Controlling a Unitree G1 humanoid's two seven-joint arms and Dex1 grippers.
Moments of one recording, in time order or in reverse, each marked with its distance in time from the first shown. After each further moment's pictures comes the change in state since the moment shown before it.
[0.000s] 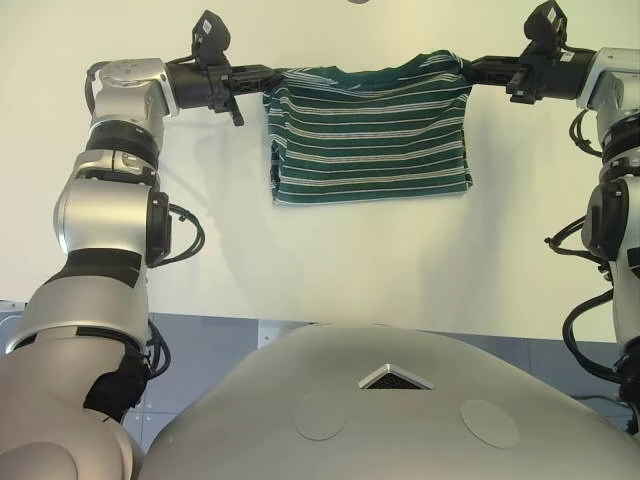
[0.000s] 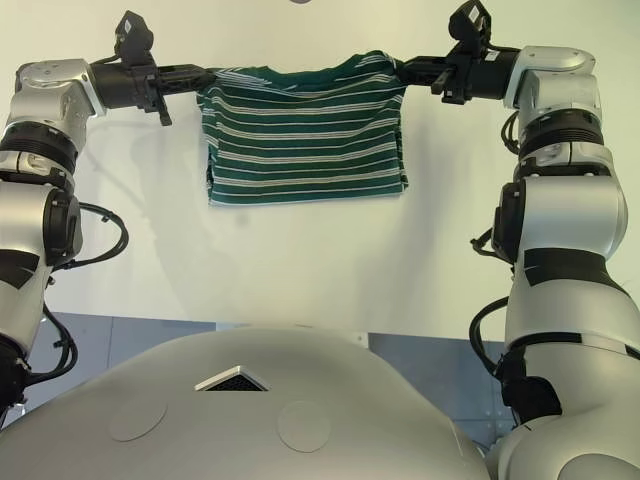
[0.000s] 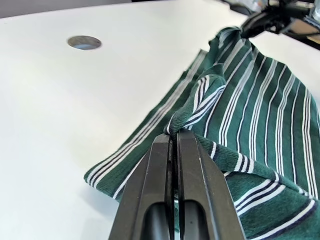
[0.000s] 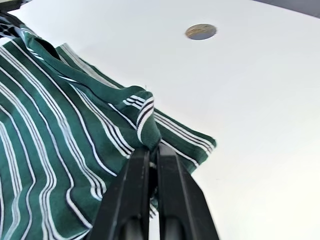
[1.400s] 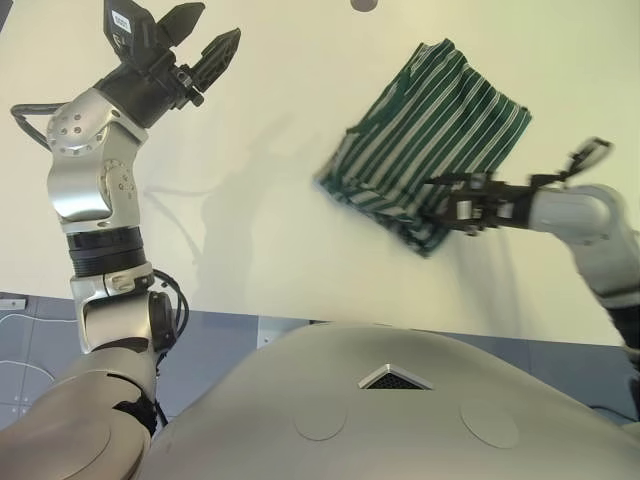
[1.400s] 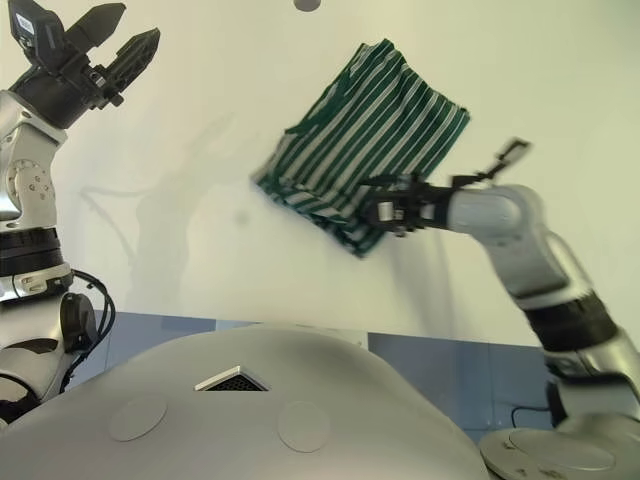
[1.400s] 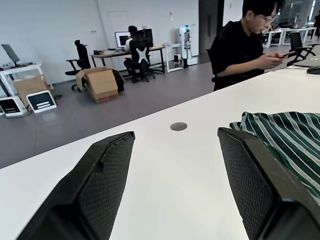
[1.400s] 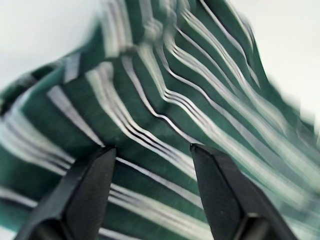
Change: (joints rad) left arm 0.619 0.053 0.276 -1.296 -0.119 0.307 0.448; right arm 1.087 -0.368 0.032 -1.549 -0.049 0.013 -0.242
